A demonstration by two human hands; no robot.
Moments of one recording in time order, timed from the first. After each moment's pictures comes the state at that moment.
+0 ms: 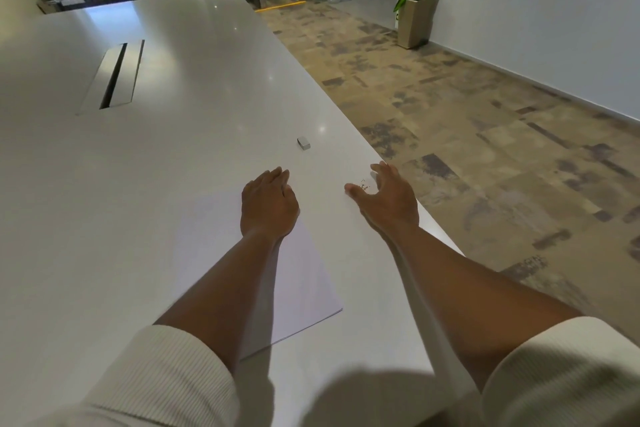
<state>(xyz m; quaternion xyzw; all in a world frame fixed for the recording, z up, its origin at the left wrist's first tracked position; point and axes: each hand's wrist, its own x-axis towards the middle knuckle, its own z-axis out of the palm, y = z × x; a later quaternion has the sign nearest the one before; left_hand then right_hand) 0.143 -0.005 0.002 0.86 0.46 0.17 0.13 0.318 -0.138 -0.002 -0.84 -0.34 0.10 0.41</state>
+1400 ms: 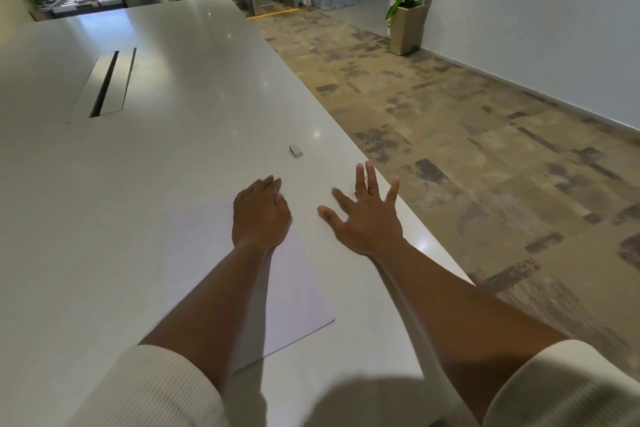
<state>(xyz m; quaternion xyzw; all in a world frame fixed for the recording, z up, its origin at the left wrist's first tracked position) 0.144 -0.007 0.001 0.86 0.46 0.18 0.13 0.303 -0.136 -0.015 -0.85 -0.52 -0.03 0.13</state>
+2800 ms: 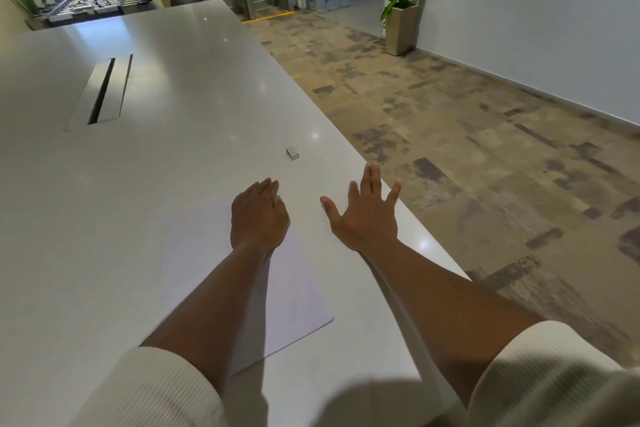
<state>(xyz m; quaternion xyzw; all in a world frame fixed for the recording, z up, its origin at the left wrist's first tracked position) 0.145 -0.006 0.000 0.87 0.45 0.17 0.12 0.294 -0.133 -0.002 -0.89 -0.43 -0.01 0.12</state>
